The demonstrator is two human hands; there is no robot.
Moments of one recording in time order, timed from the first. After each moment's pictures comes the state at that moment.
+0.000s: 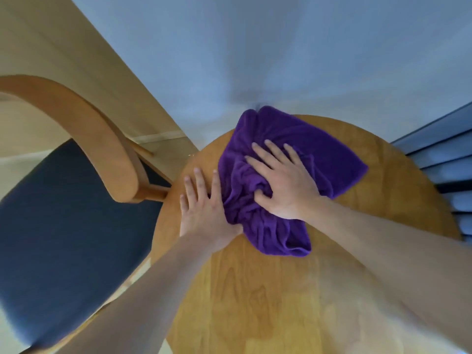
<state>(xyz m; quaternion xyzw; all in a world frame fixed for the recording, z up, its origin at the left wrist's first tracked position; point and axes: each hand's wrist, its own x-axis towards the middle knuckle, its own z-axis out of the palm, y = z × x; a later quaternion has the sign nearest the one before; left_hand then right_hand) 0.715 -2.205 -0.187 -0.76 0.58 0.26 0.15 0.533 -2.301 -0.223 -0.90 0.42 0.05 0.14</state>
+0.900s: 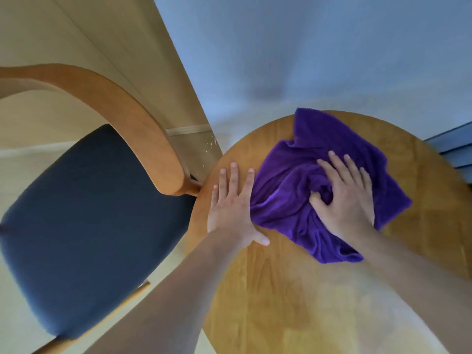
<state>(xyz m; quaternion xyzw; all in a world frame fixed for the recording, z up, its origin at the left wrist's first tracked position) 0.743 -2.197 -0.183 -0.71 0.62 0.30 0.13 0.505 -2.249 -0.226 -0.75 0.64 -0.04 0.13</state>
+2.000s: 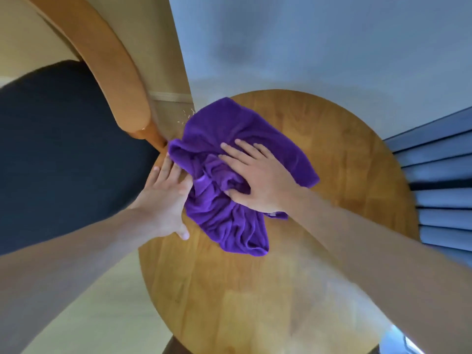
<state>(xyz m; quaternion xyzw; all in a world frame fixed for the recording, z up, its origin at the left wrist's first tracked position) 0.774 -2.137 -0.158 -0.67 0.65 0.30 0.20 0.565 -2.251 -0.210 -0.94 0.29 0.07 0.18</state>
